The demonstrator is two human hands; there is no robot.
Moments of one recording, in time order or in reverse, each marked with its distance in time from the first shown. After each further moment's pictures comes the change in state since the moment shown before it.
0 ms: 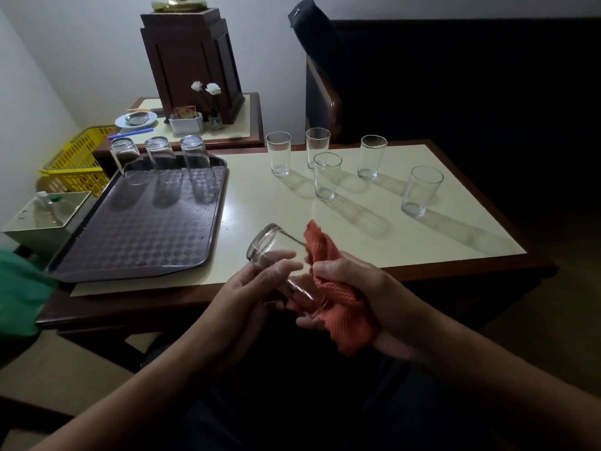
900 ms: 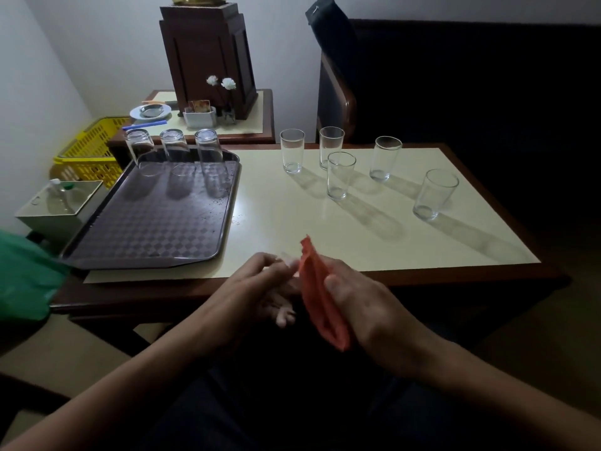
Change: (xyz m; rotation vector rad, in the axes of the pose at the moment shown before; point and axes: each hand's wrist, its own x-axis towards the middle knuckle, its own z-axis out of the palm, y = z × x) left_hand -0.006 0.017 -0.009 0.255 0.030 -0.095; right_hand 0.005 0.028 -0.008 -0.868 0.067 -0.408
